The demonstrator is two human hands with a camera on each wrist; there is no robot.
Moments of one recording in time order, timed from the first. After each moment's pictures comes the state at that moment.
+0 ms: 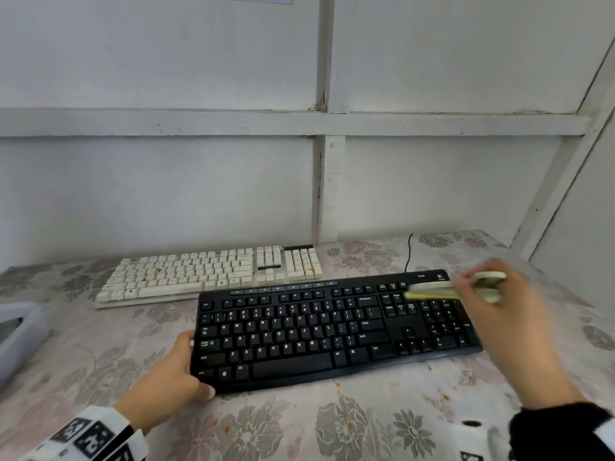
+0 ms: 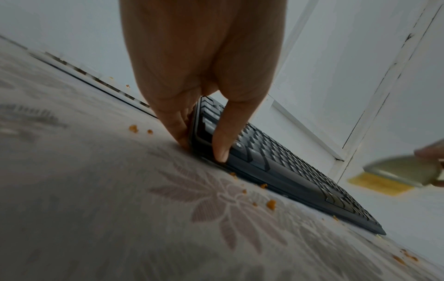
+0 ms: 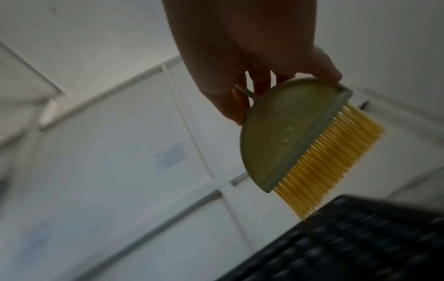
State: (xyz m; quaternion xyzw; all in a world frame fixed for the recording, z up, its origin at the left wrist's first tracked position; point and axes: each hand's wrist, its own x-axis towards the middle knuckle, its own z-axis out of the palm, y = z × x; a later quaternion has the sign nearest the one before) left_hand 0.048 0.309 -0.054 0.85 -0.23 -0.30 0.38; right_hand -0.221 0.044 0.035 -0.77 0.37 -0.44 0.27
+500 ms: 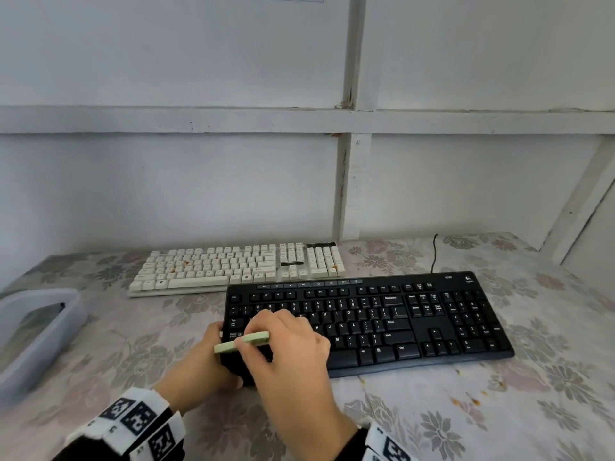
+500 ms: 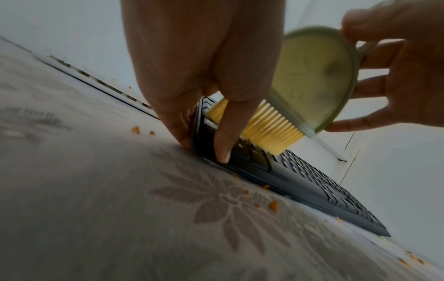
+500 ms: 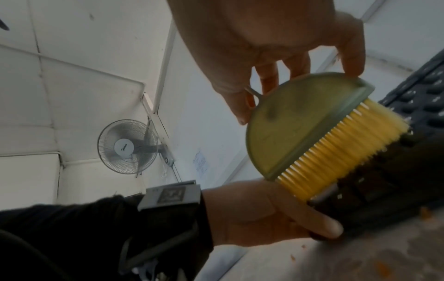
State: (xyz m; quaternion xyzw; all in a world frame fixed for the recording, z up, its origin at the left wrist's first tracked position) left_hand 0.043 0.305 -0.047 0.87 -0.27 -0.24 0.33; right_hand -0.088 0.222 0.000 -0.90 0.18 -0.23 0.34
